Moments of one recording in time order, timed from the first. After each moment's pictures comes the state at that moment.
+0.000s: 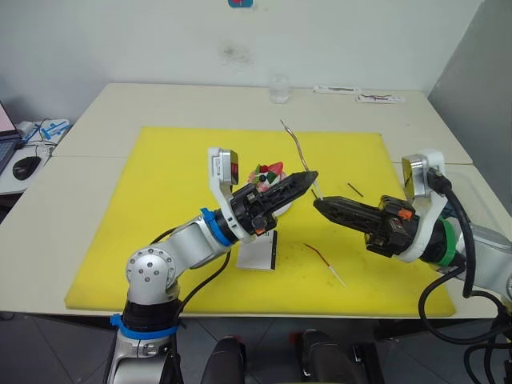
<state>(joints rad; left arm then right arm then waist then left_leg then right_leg) -0.41 0.26 0.02 -0.36 -1.67 0.89 -0.21 -0.30 -0.78 -0.17 -0.61 1.70 0.90 0.20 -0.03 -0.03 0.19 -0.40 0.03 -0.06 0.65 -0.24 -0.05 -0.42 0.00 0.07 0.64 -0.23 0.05</state>
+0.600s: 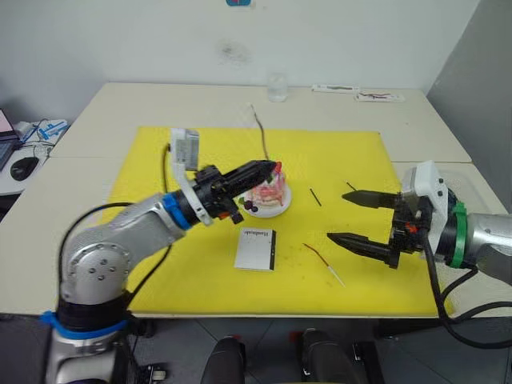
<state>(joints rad) -0.44 0.66 0.13 -0.44 -1.13 0.75 -0.37 -0.31 -1.01 -0.10 -0.69 0.98 0.74 0.61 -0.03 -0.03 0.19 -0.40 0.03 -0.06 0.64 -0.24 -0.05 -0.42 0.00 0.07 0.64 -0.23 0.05</state>
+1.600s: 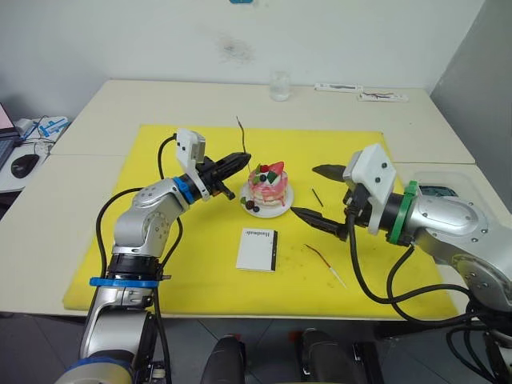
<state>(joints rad) -0.64 0.44 0.05 0.23 -0.56 0.37 -0.79 -0.51 -0.74 0.10 -0.71 0.68 0.89 0.43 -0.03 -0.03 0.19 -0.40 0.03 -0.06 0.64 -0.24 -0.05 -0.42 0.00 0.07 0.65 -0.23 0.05</state>
